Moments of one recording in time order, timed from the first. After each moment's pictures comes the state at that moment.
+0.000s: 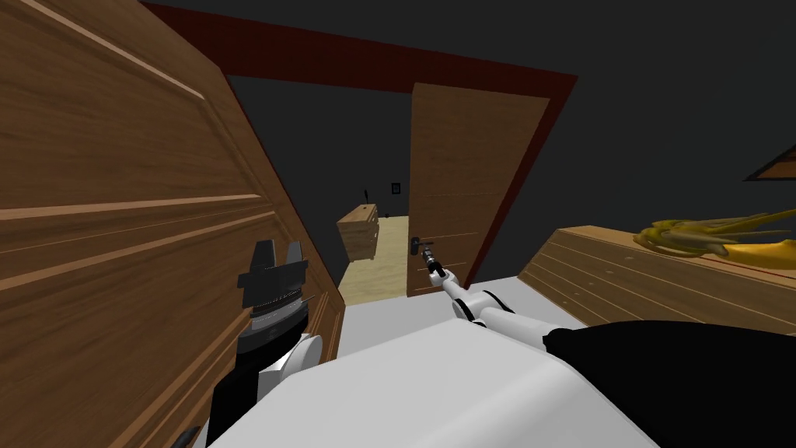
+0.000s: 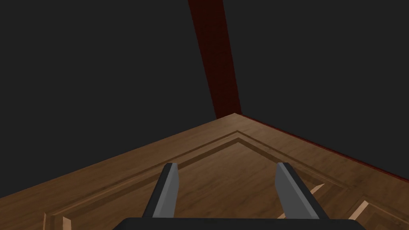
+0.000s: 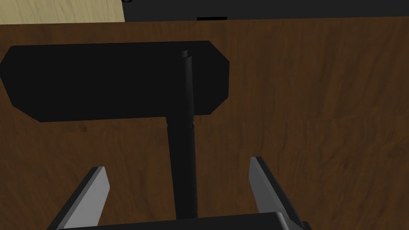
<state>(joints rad) -0.49 -0.25 -0.12 -0.53 0.02 -0.53 -0.22</state>
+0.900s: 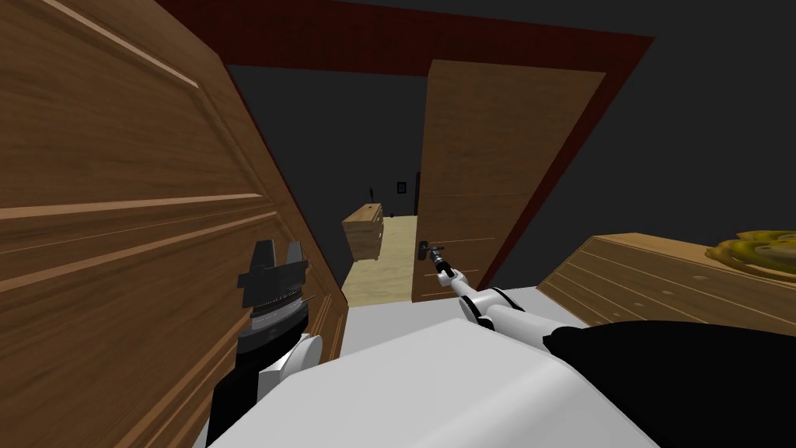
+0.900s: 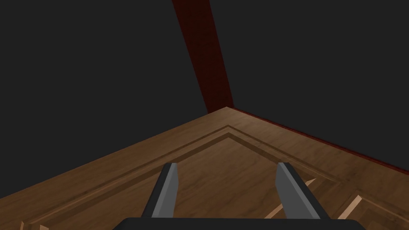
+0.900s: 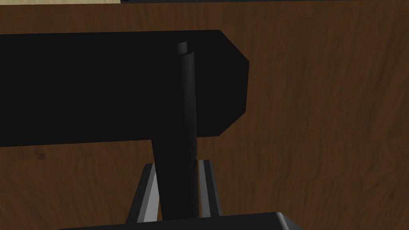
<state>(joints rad) -0.49 -0.35 -0.13 -0.47 0.01 -0.58 -0.29</state>
